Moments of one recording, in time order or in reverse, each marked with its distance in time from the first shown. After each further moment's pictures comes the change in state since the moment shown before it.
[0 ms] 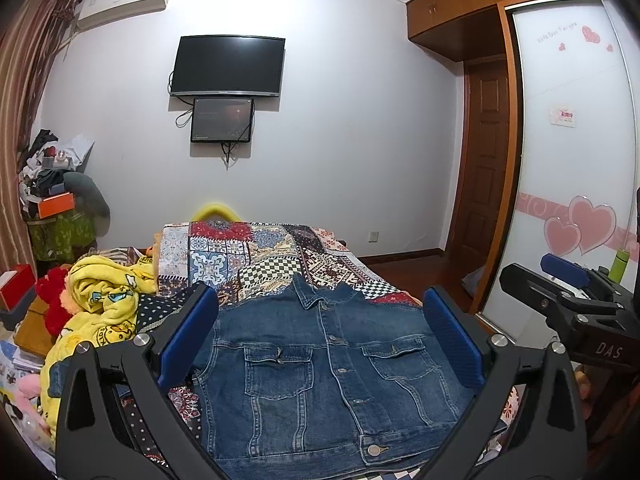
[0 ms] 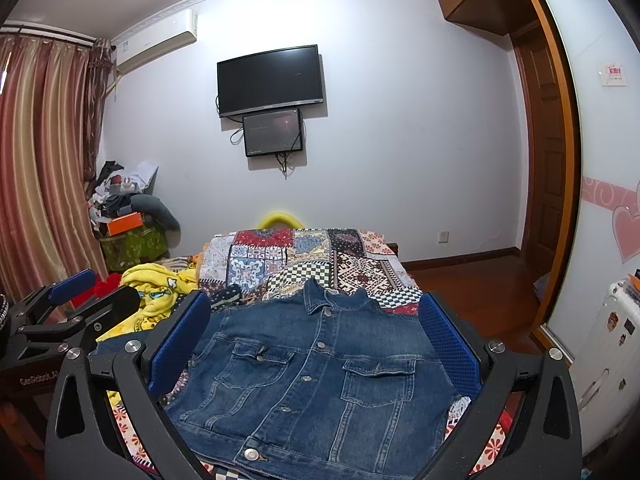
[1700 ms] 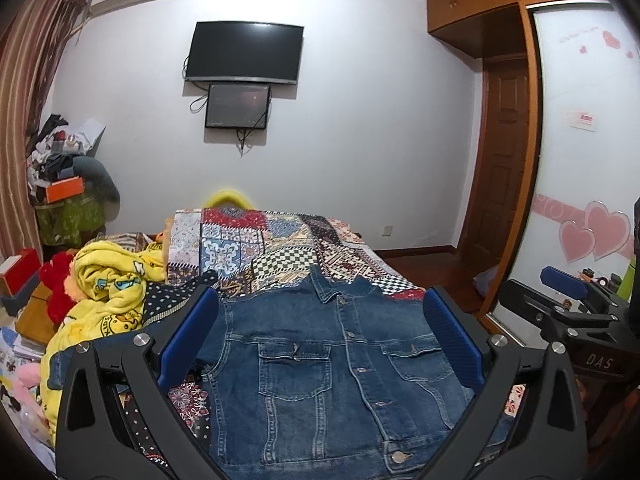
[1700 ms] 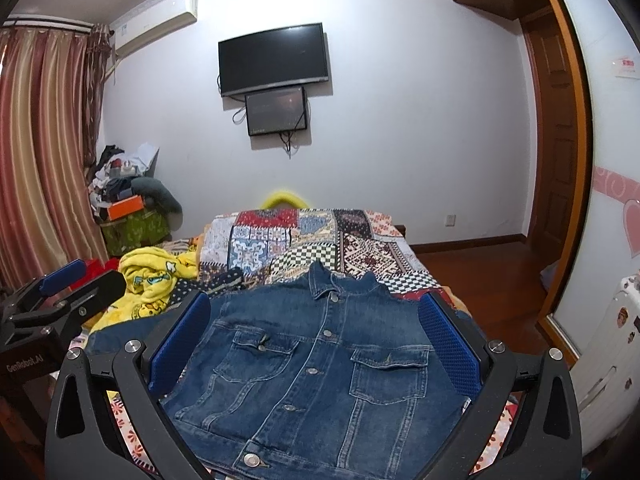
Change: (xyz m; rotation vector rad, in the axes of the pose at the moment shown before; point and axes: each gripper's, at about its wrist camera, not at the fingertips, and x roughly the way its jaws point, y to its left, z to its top) left arm 0.030 0.026 -0.002 -0.040 0.045 0.049; right arm 0.035 0.005 -0.004 -0.006 0.083 0.016
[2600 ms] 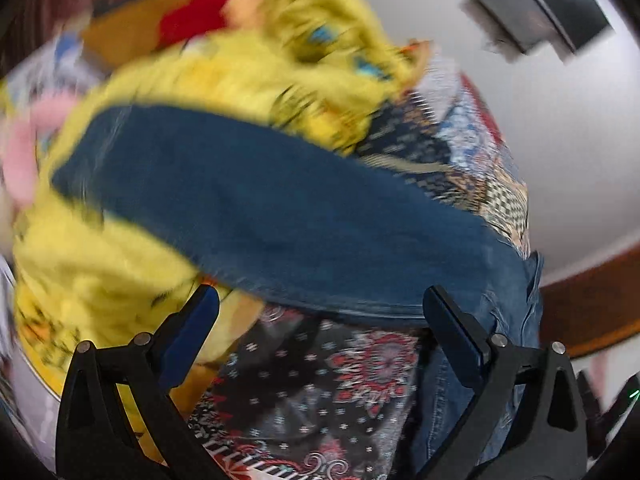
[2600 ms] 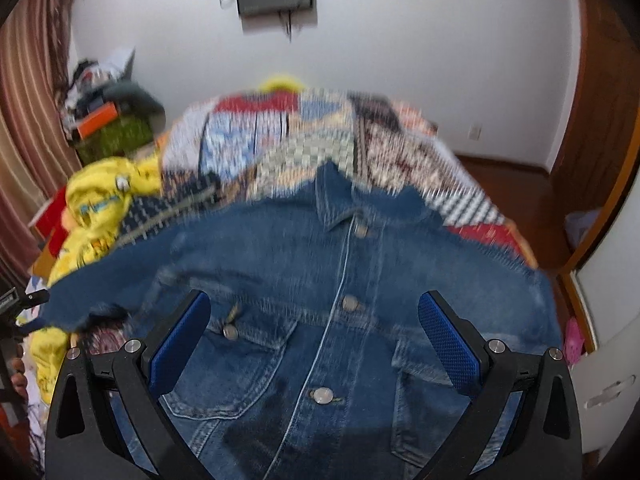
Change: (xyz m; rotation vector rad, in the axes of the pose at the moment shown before) left arm 0.128 0.361 -0.169 -0.861 0.530 0.297; right arm 0.197 0.000 -0.034 -0.027 0.447 0.016
